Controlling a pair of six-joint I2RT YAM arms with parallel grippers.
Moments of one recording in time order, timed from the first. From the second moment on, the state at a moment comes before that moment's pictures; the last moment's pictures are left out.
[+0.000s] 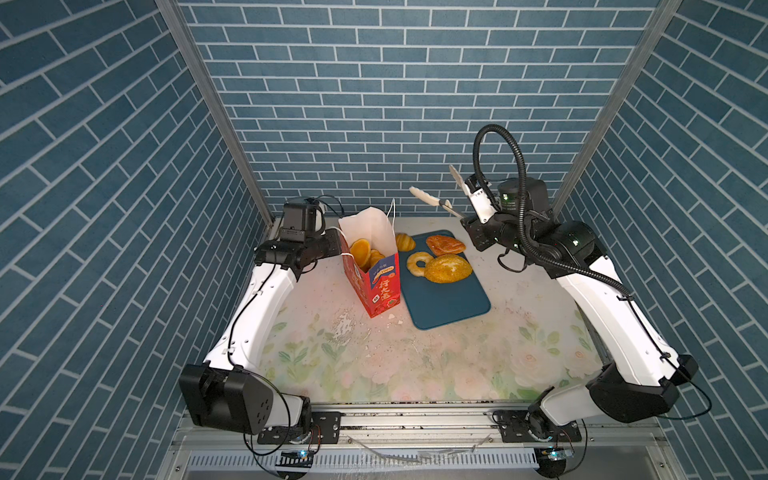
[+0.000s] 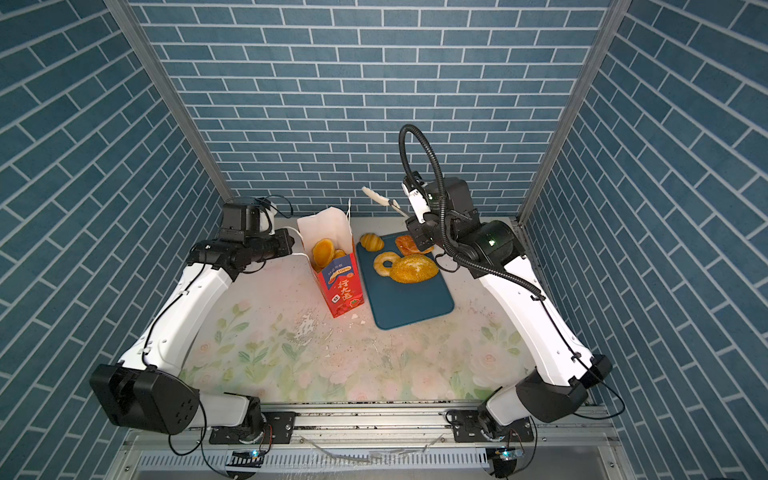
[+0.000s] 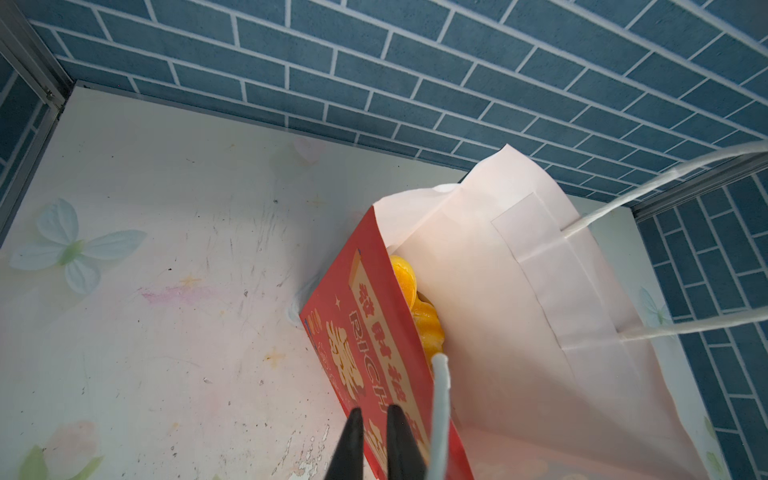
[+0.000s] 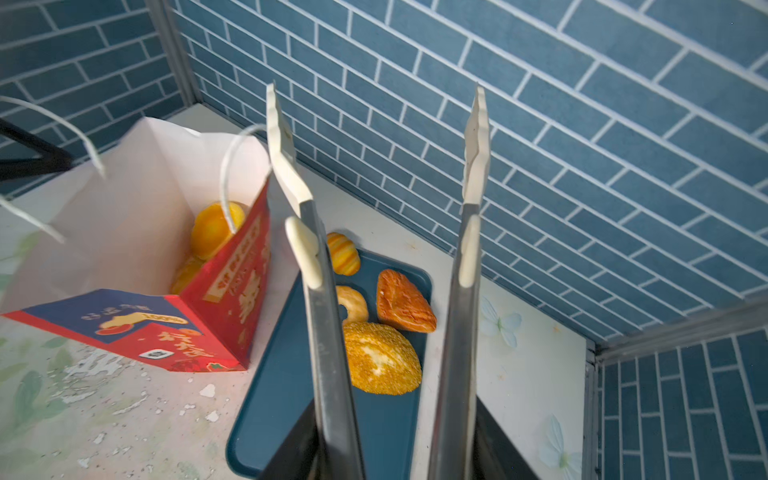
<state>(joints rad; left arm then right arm) -0.16 1.39 1.43 -0.73 0.13 -0.33 0.66 1.46 1.91 -1.00 0.24 -0.14</state>
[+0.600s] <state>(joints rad) -0.16 1.37 1.43 -0.73 0.12 -0.32 0.37 1.56 1.56 -1.00 0.08 -0.08</state>
